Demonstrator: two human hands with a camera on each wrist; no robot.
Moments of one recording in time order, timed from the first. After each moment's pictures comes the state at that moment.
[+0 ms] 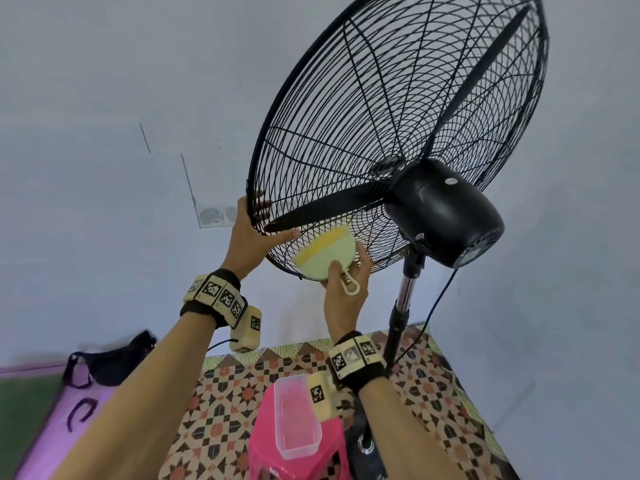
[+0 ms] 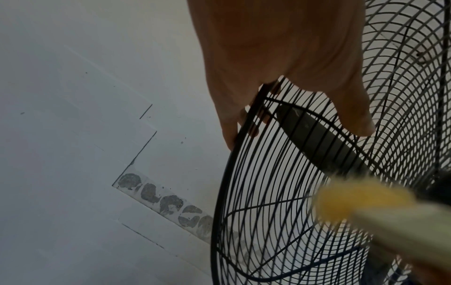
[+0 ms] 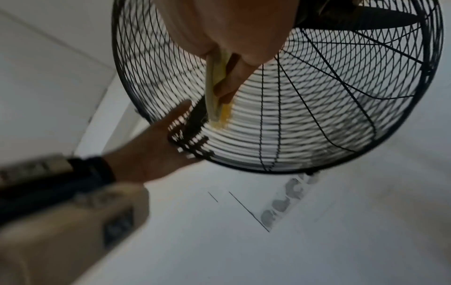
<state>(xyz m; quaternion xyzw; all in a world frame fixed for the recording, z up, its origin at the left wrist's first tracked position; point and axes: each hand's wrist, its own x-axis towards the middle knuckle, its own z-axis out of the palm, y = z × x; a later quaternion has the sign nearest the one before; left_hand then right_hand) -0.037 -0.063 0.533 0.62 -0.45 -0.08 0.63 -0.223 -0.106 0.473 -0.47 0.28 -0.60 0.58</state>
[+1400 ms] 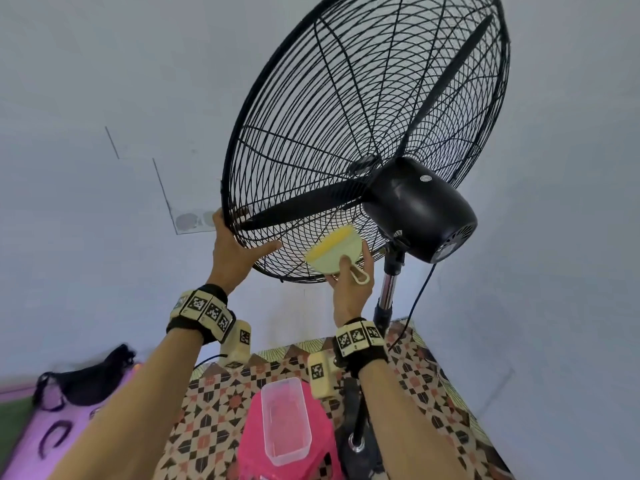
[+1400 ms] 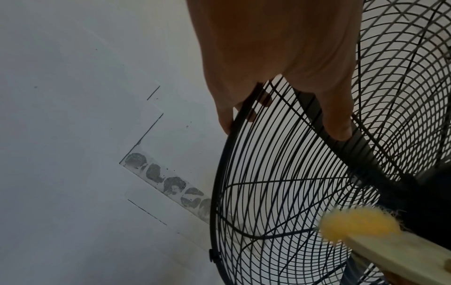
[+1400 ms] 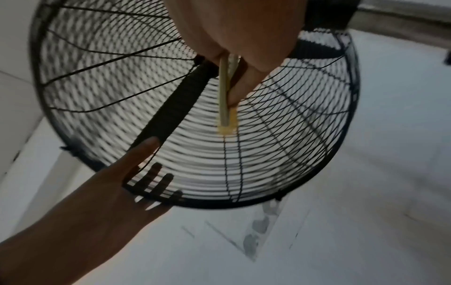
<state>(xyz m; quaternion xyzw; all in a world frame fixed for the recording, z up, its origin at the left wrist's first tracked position) -0.041 -0.072 0.511 0.64 -0.44 -0.05 0.63 -0.236 -0.144 0.481 -0.34 0.30 -0.62 0.64</state>
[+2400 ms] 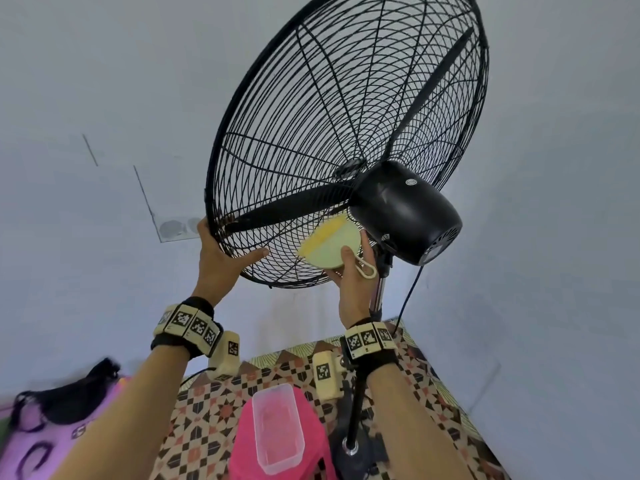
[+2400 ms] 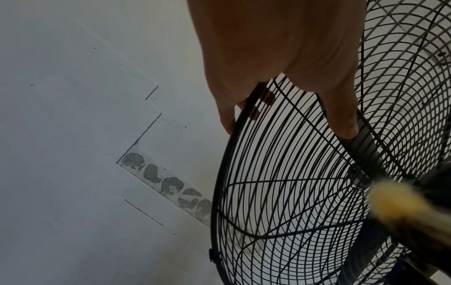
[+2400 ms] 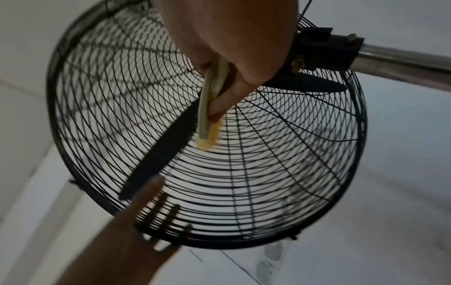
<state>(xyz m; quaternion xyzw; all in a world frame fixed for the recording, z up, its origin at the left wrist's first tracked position) -0.050 -0.071 0.512 0.64 -0.44 -0.04 0.63 -0.265 -0.168 0.490 -0.37 0.25 -0.61 0.66</state>
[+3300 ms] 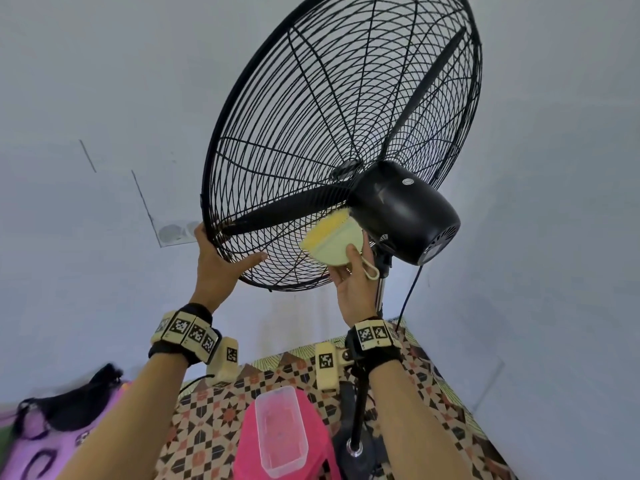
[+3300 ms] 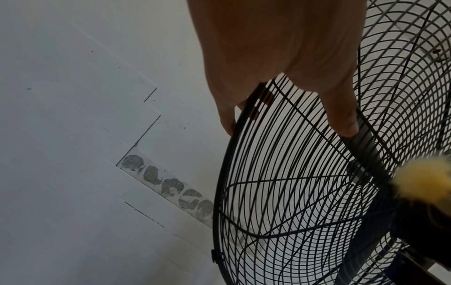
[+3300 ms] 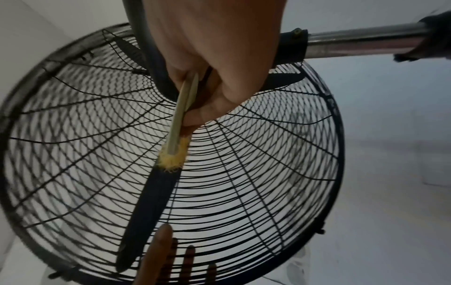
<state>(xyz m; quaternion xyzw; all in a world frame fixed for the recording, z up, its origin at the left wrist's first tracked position) -0.051 -0.070 0.510 0.63 -0.44 -0.04 0.63 -0.268 -0.185 0.484 -0.30 0.15 -0.57 0.75</state>
